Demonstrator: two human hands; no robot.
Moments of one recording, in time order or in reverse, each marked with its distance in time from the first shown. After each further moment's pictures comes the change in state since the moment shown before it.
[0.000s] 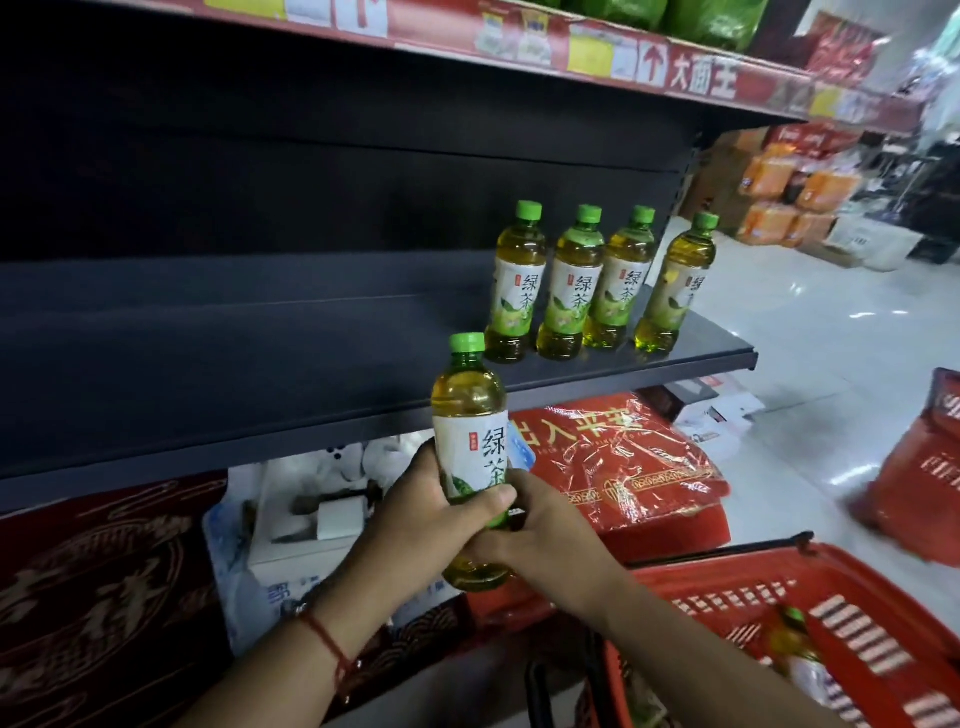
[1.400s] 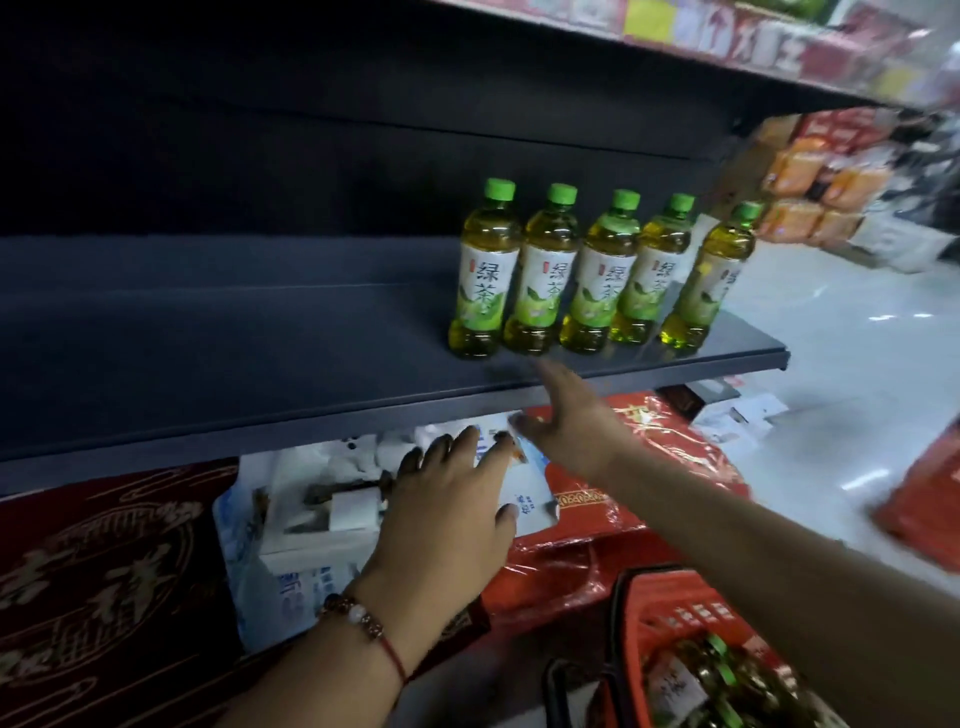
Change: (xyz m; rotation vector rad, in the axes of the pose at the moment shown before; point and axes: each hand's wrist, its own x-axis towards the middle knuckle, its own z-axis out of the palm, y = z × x) left_hand 0.013 -0.007 0.006 0.960 0.092 0.332; right_hand 0.093 -0.011 -0.041 -0.654 0.149 -0.134
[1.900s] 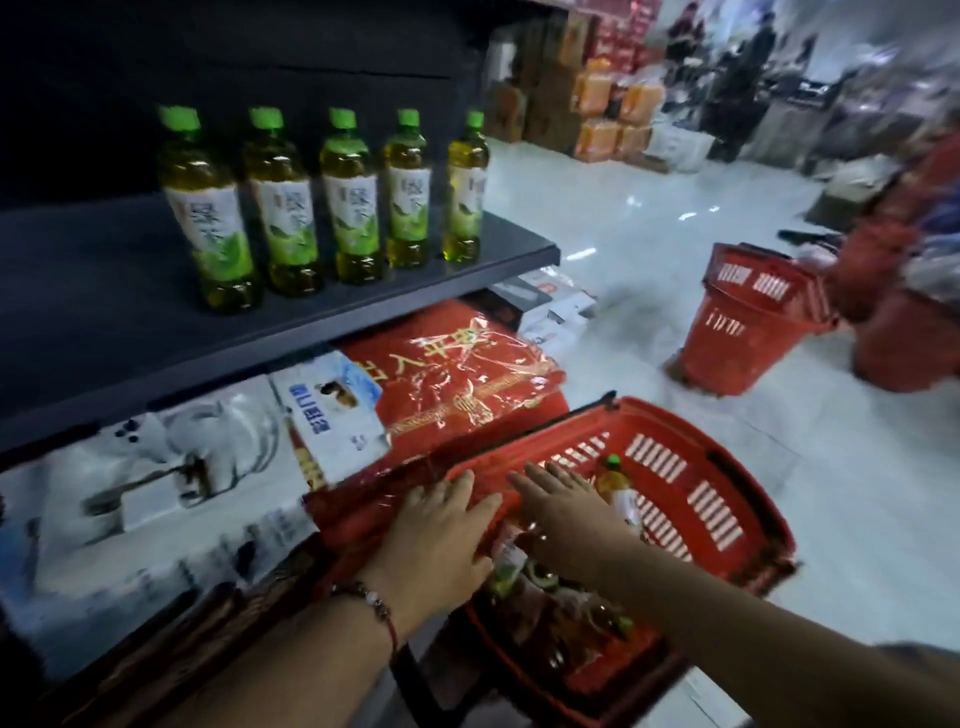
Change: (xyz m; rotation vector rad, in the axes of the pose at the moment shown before) left_hand -0.037 0.148 0.103 0.146 -0.428 0.484; right_hand -0.236 0.151 -0.002 -0.375 -0.329 0.287
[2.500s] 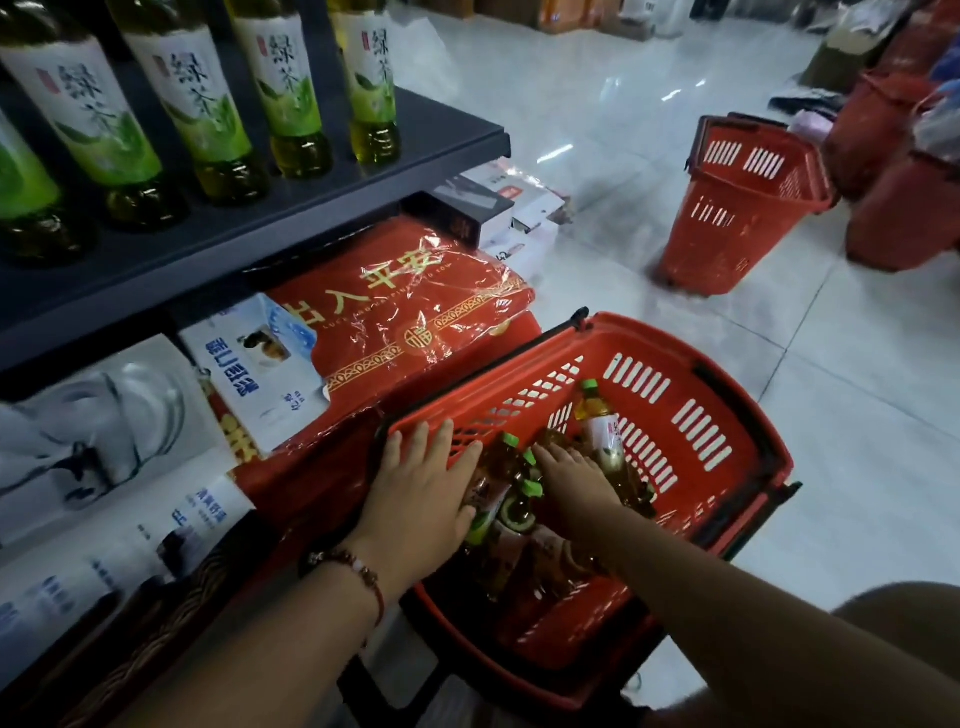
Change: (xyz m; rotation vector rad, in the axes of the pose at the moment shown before) left_hand 0.073 0.015 0.050 0.114 -0.056 0.021; right_hand 0.047 0.086 0.110 0.190 -0.115 0.300
